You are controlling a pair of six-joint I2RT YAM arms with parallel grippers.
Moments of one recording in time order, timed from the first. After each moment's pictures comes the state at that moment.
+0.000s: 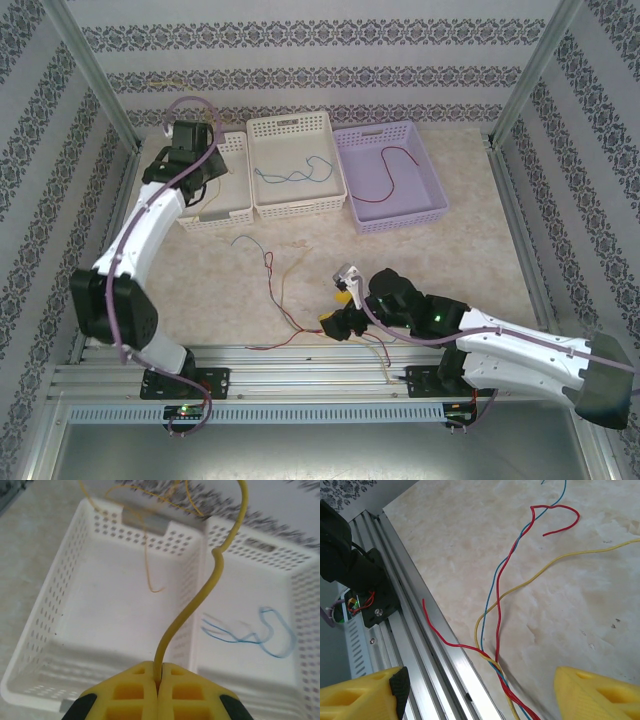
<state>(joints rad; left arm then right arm) -0.10 1.61 1.50 -0.63 -0.19 -0.52 1.05 0.89 0.51 -0.20 -0.18 0.33</state>
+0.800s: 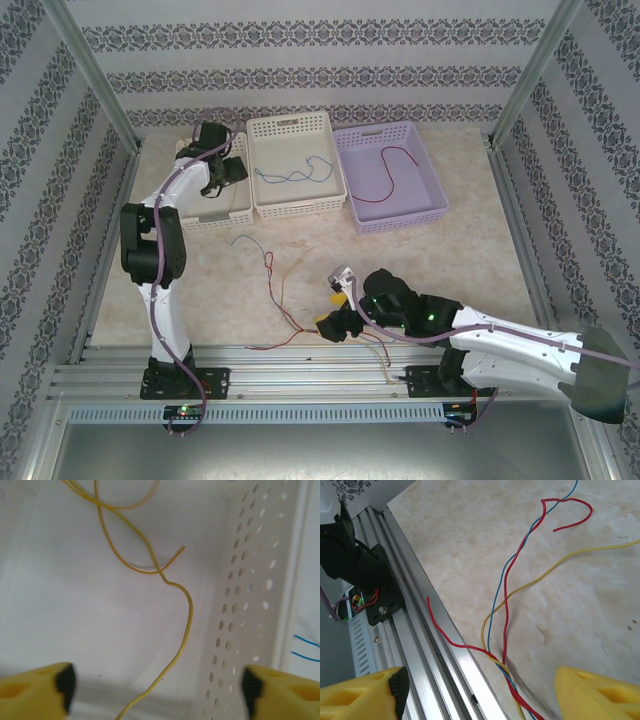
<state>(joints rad) -0.06 2.05 1.73 -0.68 -0.10 -0.52 1.06 0.93 0.51 -0.16 -0.20 0.34</state>
